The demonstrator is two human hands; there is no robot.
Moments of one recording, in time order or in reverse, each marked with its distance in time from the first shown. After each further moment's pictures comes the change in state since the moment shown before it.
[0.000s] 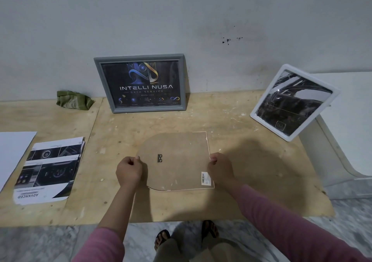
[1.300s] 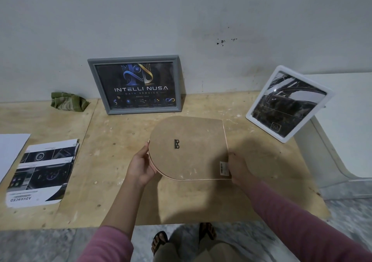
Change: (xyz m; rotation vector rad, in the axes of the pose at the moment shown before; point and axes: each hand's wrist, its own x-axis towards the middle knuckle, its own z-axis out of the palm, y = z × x) left_hand -0.018 0.046 0.017 -1.222 -0.843 -0.416; right_hand 0.021 0.011 -0.048 0.564 0.035 0.509
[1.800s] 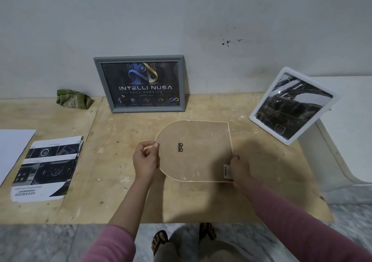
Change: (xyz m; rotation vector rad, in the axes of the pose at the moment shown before) left_hand -0.011 -0.017 0.013 0.732 0.450 0.511; right_hand -0.010 0.002 0.002 -0.039 0.111 -0.064
